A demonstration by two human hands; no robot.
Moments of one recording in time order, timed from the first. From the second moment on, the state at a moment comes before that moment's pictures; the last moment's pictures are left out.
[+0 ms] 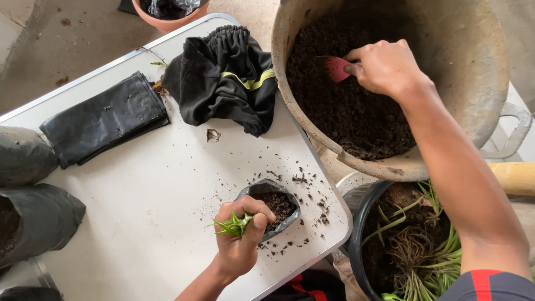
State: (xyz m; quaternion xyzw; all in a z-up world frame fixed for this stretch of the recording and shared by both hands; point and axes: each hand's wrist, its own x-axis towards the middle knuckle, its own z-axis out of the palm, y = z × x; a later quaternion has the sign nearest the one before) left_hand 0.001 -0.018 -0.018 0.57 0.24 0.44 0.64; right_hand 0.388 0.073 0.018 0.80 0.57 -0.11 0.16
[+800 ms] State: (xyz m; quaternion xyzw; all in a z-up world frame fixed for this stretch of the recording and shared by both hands) left_hand 0.009 -0.013 -0.026 0.59 0.20 0.48 0.62; right_hand 0.404 0.015 0.062 0.78 0.56 -0.22 -0.17
